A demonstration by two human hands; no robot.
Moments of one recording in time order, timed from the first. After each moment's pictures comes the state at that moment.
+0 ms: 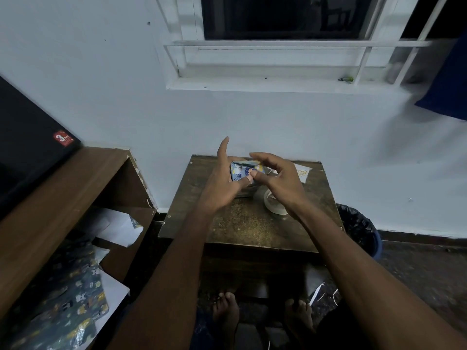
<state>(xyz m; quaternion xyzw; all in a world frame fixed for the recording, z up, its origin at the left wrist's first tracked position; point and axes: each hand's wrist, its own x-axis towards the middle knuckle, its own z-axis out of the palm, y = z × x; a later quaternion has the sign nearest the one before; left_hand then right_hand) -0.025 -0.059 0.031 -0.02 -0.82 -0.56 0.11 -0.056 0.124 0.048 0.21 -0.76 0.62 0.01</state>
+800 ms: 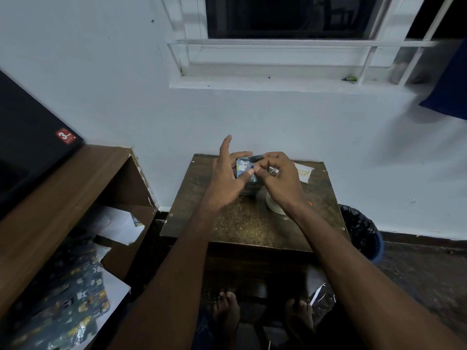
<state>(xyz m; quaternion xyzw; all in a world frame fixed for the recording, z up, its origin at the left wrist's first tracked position) -0.024 -0.054 0.034 0.00 -0.83 -0.54 0.15 -0.061 0.111 0.040 0.17 -0.78 0.59 0.07</state>
